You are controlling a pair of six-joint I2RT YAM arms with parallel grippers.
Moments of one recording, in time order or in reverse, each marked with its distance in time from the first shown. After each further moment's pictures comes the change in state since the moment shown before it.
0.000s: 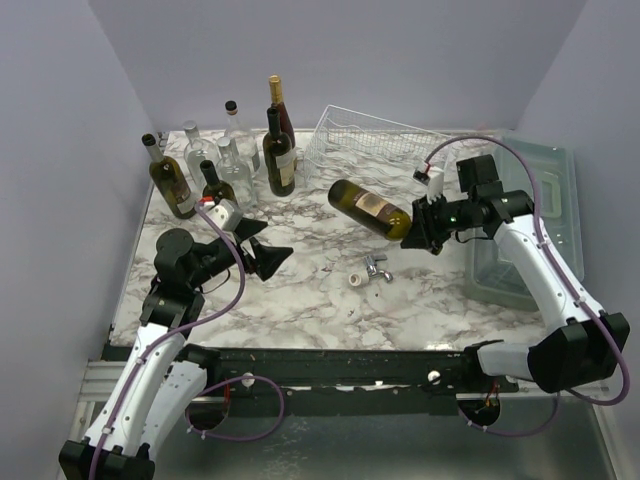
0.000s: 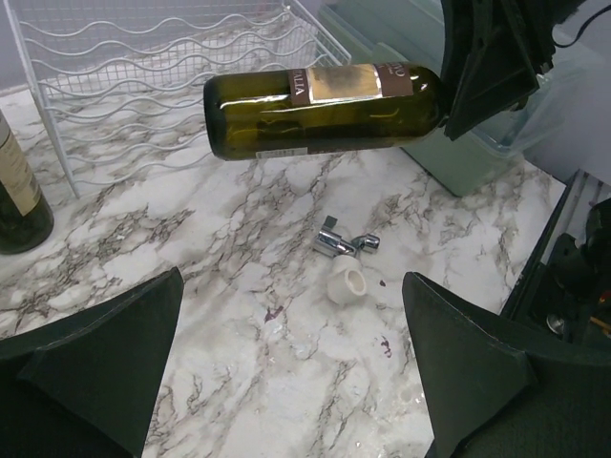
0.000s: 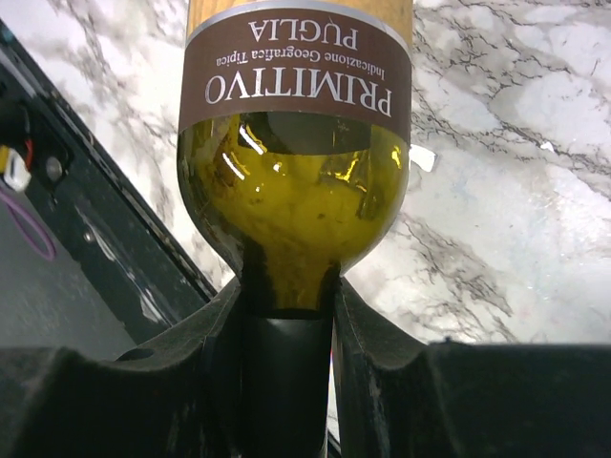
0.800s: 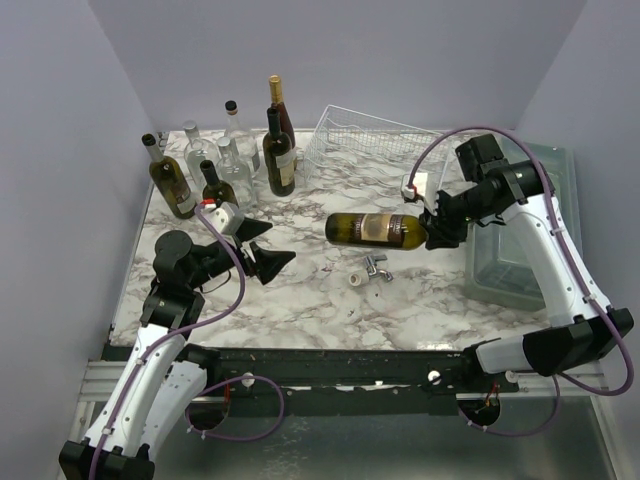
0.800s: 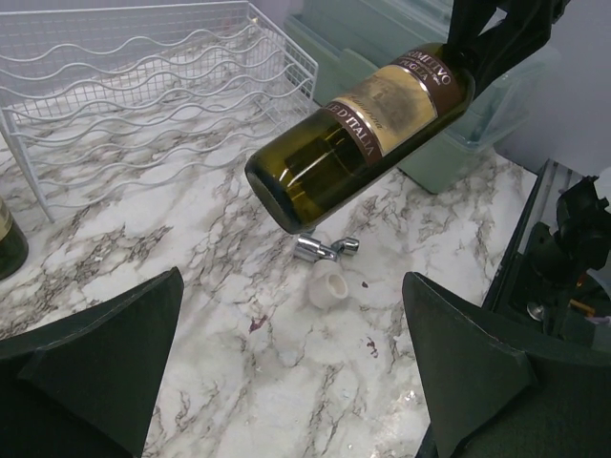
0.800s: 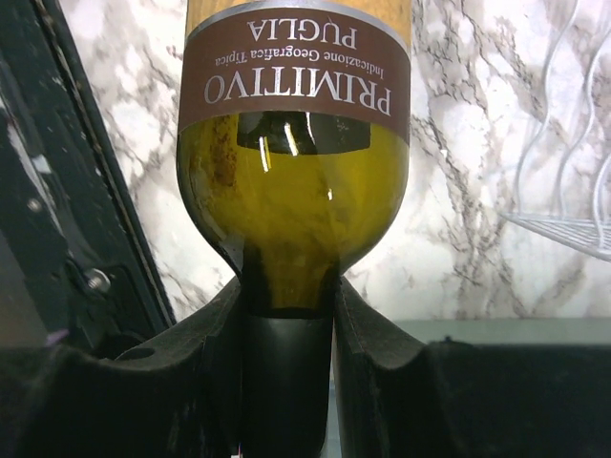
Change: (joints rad) left arm -0.006 -0.010 -0.013 0.047 0.080 -0.004; right arm 0.053 0.117 0.398 -0.540 0.123 -0.792
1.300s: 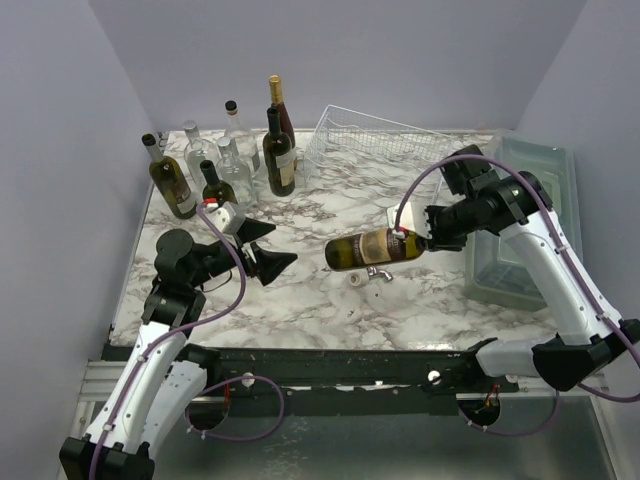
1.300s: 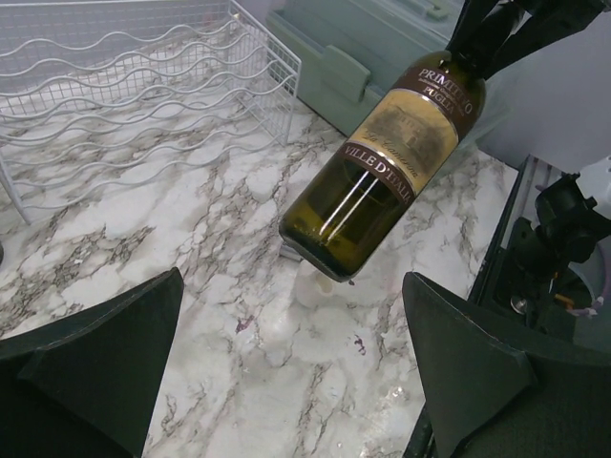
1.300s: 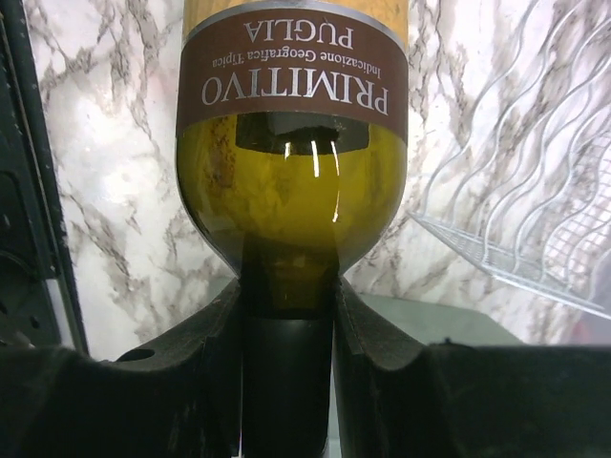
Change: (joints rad) left arm 0.000 0.016 -0.005 0.029 0.043 -0.022; right arm 0.172 -0.060 0.010 -0.029 0.226 -0.234
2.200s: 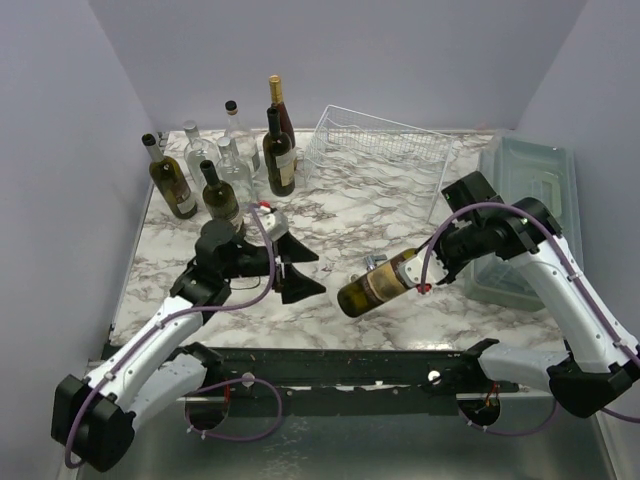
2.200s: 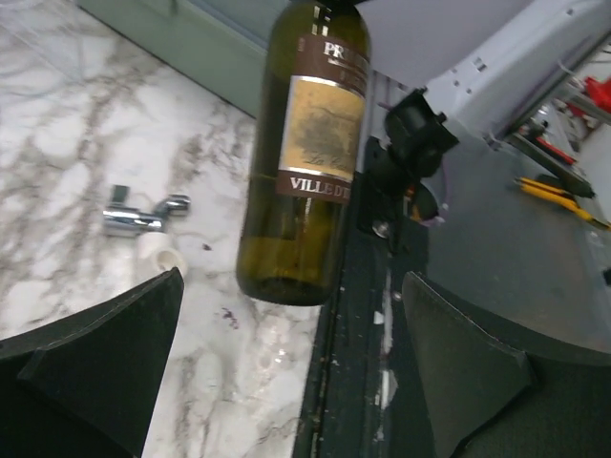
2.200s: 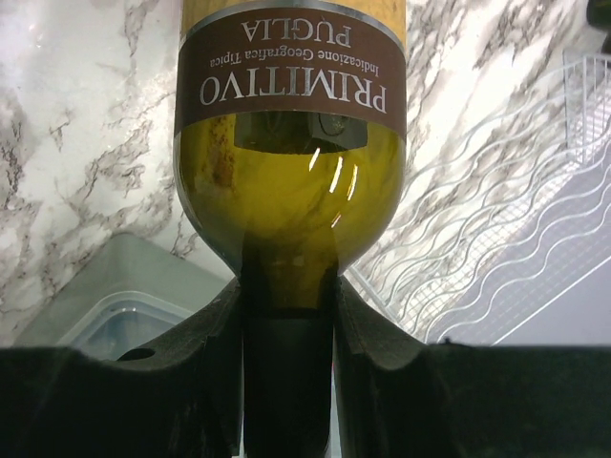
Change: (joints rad) left arm -0.204 0.185 0.000 0.088 0.167 -0.070; right arm 0.070 -0.158 -0.156 -0.009 0.034 -0.512
